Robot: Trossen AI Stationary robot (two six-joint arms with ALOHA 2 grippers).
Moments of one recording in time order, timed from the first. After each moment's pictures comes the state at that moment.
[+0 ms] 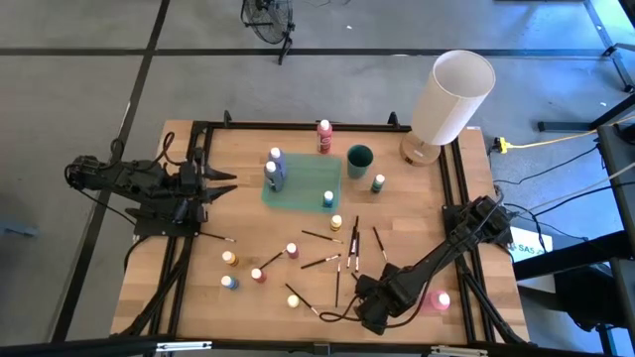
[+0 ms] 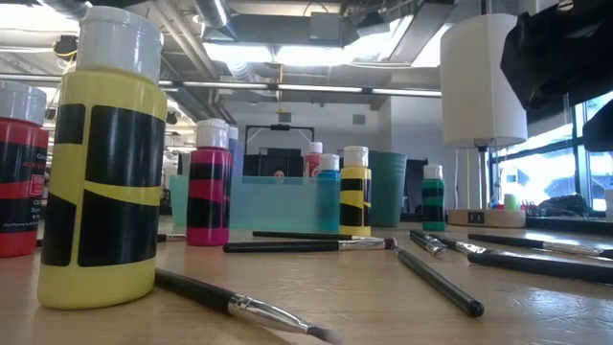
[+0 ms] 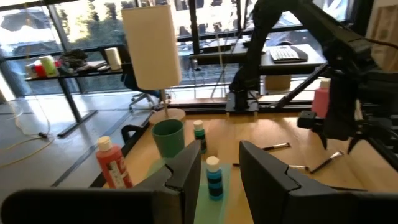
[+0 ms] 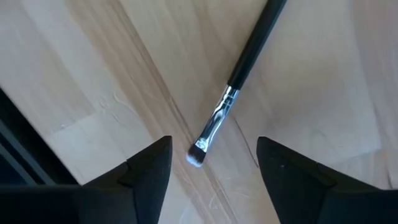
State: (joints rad) left arm -0.27 0.33 0.60 -0.37 -0.46 0.04; right arm 0.71 2.00 1.35 -0.83 -0.06 1.17
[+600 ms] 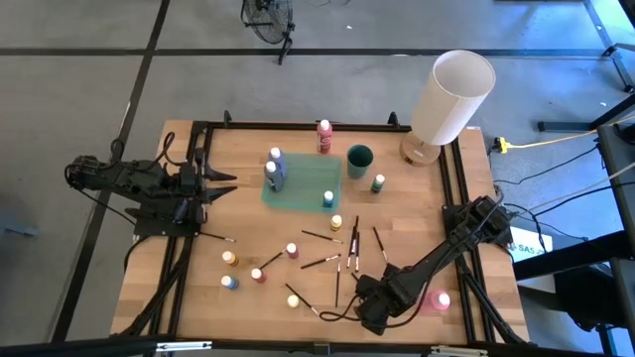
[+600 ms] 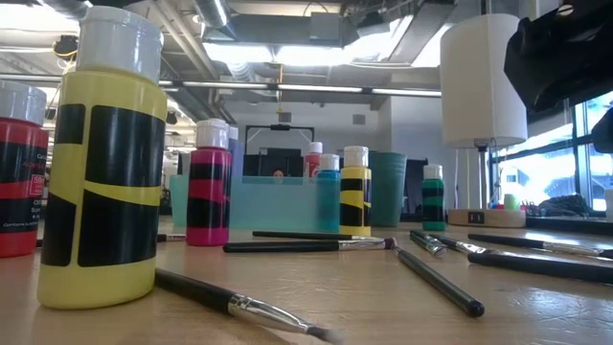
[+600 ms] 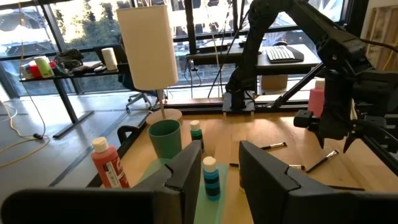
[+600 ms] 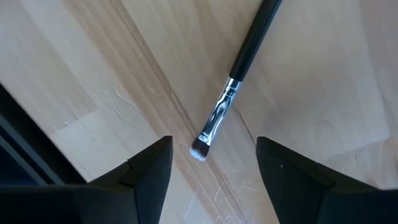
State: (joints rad) left arm -0.27 0.33 0.60 -0.37 -0.45 0.04; right arm 0.71 2.00 1.35 -0.83 -0.08 1.20
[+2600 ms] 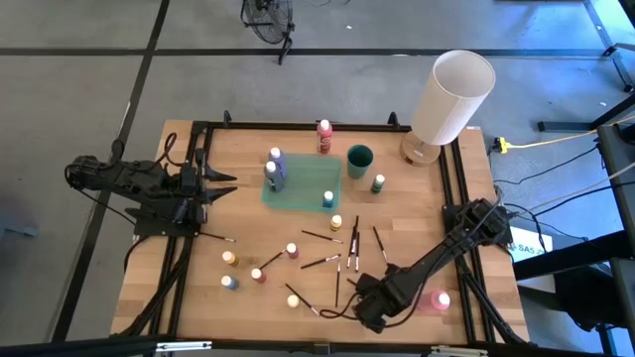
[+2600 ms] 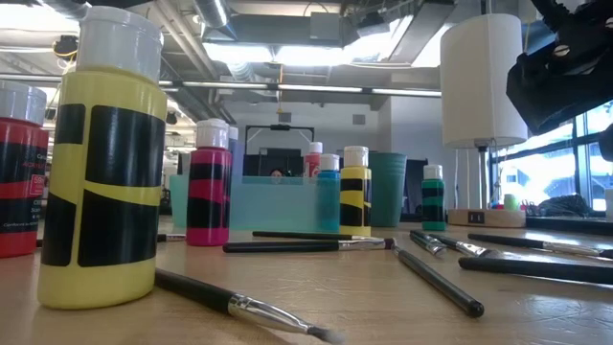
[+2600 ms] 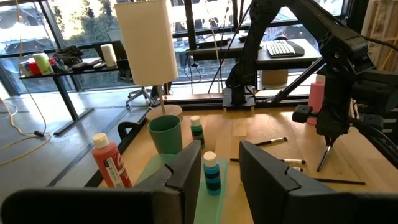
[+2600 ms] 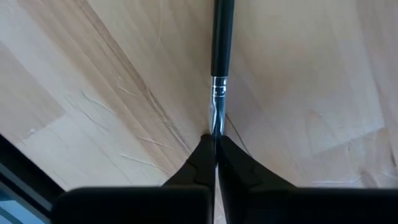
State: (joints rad) left arm -0.27 0.33 0.60 -0.39 -0.45 0.04; right arm 0.70 2.05 1.35 -0.87 -0.11 1.23
